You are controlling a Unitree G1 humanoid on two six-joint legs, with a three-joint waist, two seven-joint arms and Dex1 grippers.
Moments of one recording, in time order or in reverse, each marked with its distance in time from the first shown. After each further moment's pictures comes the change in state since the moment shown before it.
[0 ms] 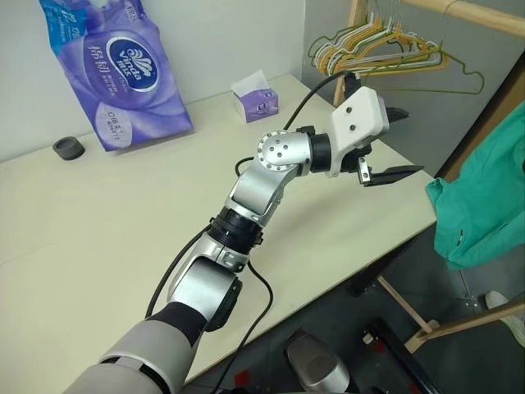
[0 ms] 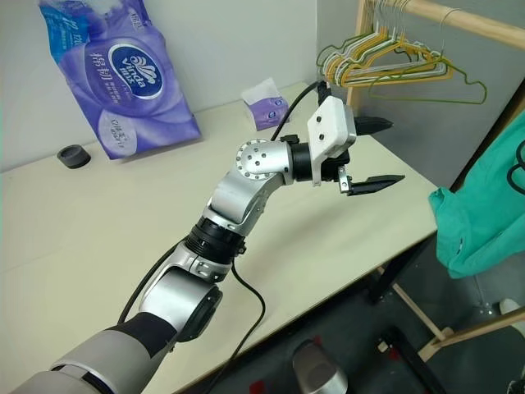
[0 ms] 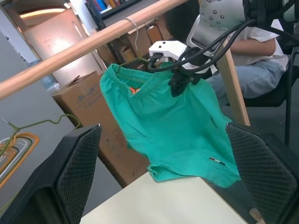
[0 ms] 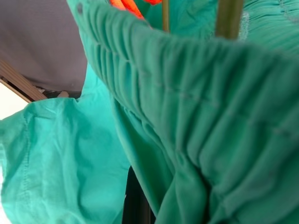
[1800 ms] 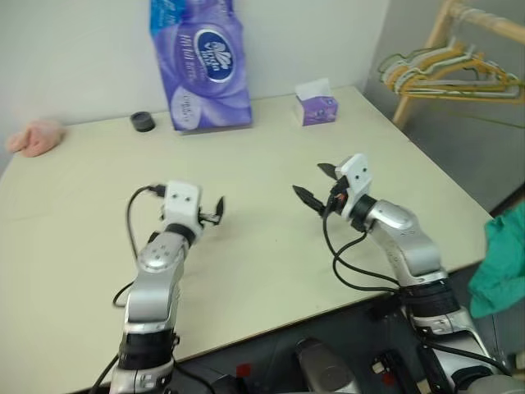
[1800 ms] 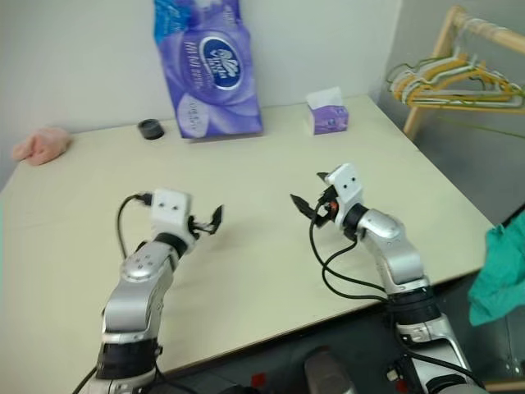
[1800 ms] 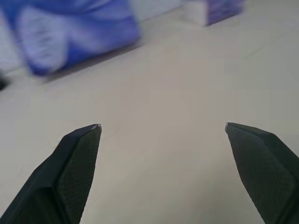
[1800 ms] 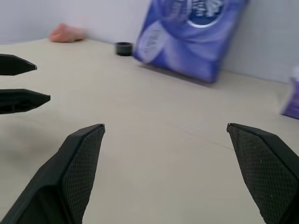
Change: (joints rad) left arm 0.898 0.179 0.444 -0.623 0.220 0.449 0.774; right arm 0.699 0.808 0.279 -1.114 0.209 -0.577 0.146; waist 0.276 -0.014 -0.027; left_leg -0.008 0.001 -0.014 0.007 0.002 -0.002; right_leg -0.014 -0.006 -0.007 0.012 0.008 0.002
